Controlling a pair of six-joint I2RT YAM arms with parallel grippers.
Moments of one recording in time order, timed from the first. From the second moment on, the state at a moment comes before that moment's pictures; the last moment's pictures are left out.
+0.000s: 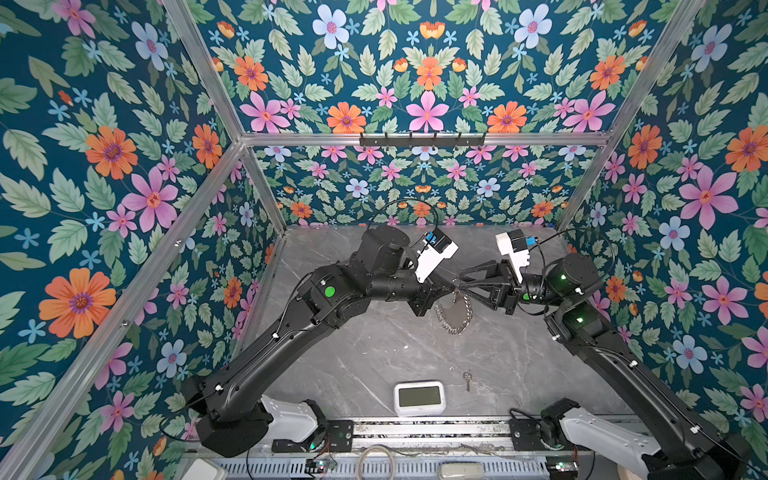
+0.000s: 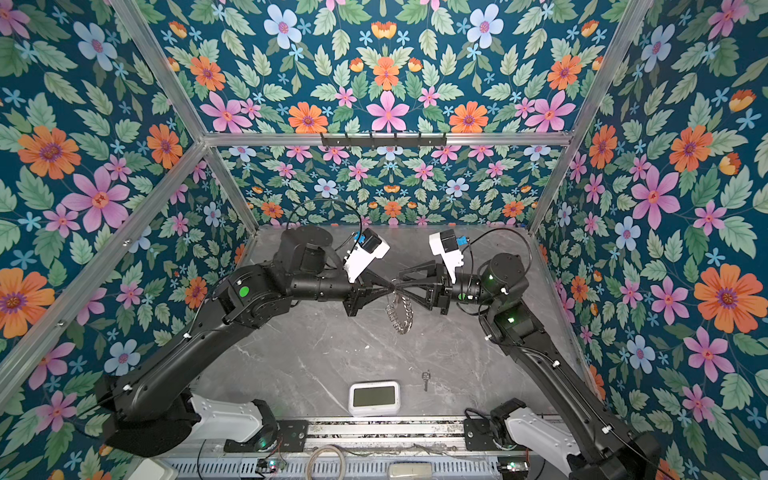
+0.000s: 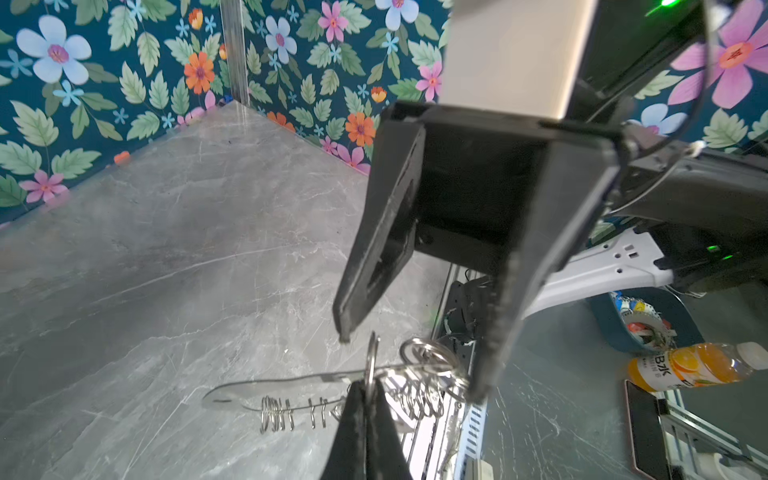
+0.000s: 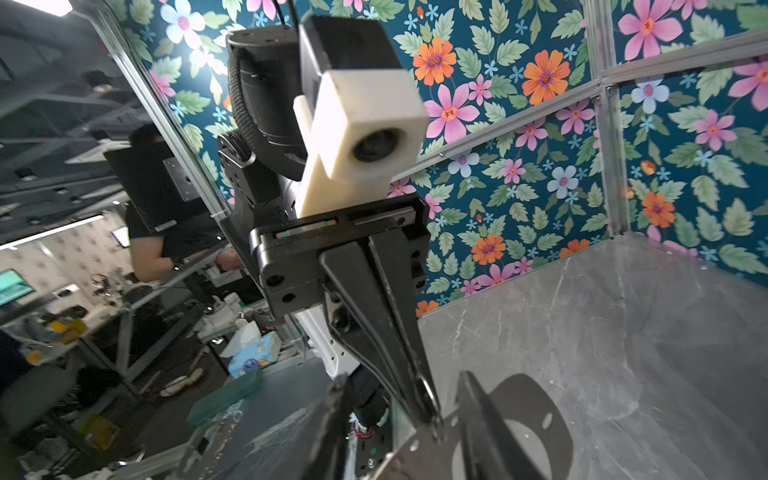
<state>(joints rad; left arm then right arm) -0.94 1.36 1.72 -0.88 0.36 -0.10 0.43 0.99 1.00 0.17 -1.01 0.48</state>
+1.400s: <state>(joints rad) -0.94 1.46 1.87 -1.13 0.37 -0.06 0.45 1.13 1.11 -0.15 -1.15 0.25</state>
